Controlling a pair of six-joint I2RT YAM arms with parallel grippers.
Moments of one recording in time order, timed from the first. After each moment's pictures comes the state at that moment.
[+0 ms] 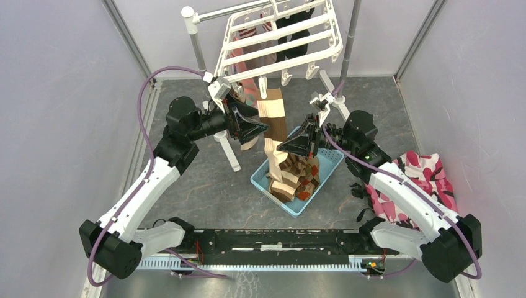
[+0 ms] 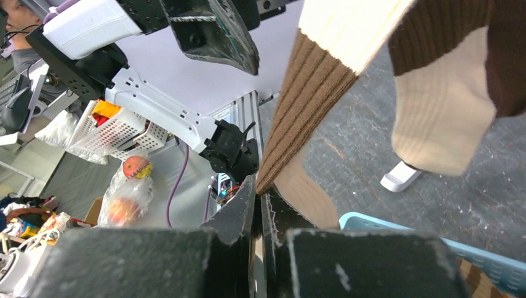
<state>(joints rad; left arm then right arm) -0.47 1.10 1.06 0.09 0.72 -0.32 0.54 1.10 0.88 0.29 -0.91 0.54</state>
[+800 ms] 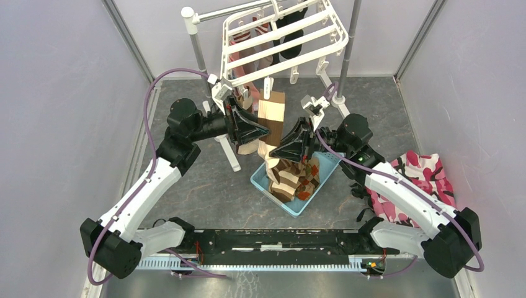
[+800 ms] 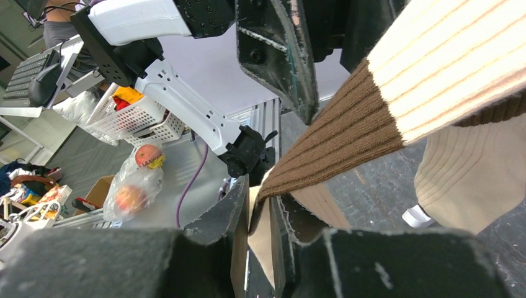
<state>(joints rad) -0.48 1.10 1.04 0.15 0.84 -0.48 0.63 1.12 0.88 0.42 -0.92 0.55</state>
